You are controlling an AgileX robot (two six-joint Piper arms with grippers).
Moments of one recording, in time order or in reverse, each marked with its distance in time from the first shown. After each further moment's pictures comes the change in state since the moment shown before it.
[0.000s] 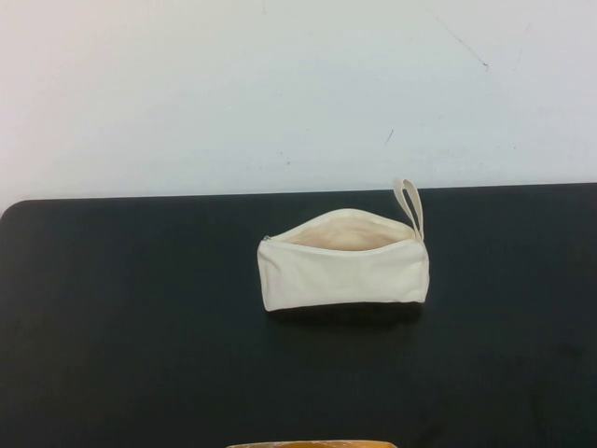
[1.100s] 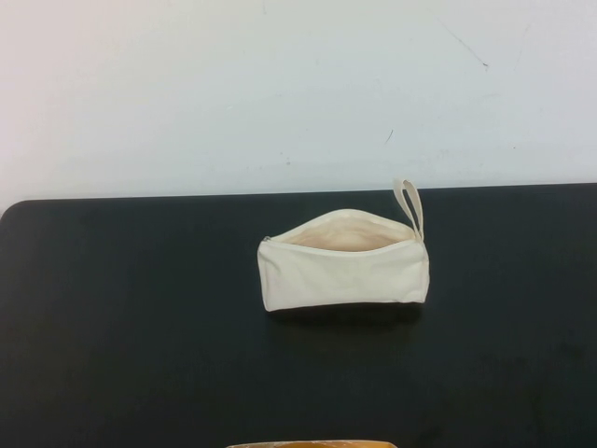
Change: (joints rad) right arm 0.000 0.000 -0.004 -0.395 0.059 0.402; left arm 0.000 0.000 0.000 0.000 0.000 0.000
